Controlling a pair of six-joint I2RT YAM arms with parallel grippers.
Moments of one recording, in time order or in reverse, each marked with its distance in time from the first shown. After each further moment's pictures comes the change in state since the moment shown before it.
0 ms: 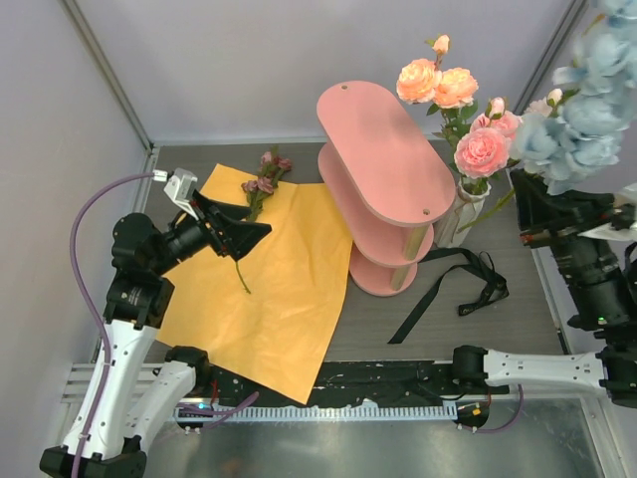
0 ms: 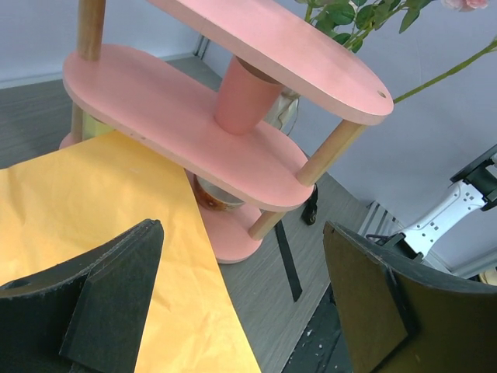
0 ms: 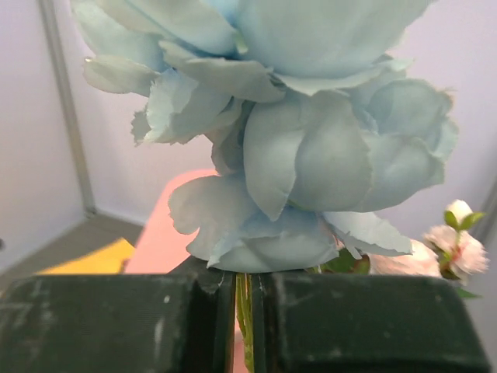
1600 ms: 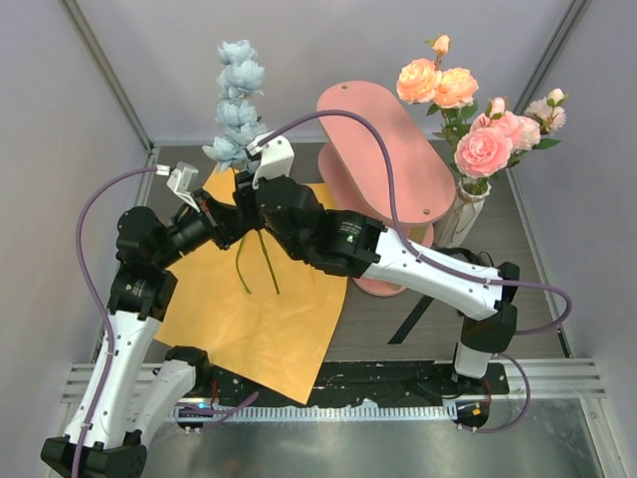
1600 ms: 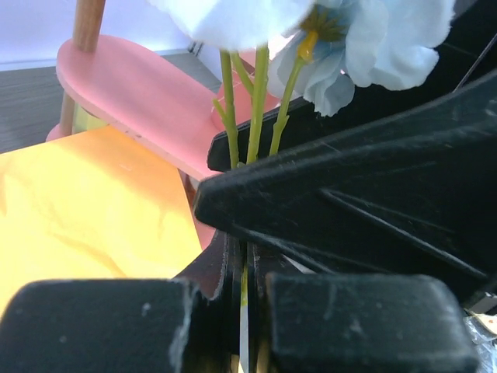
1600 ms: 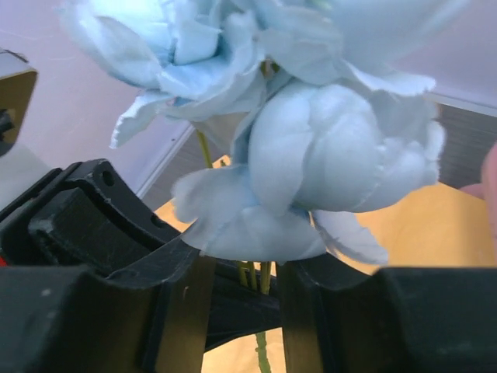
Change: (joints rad) left arm 0.001 0.048 -0.003 0.042 0.006 -0.075; right arm -0.100 1.182 0.620 -0.319 -0.207 0.890
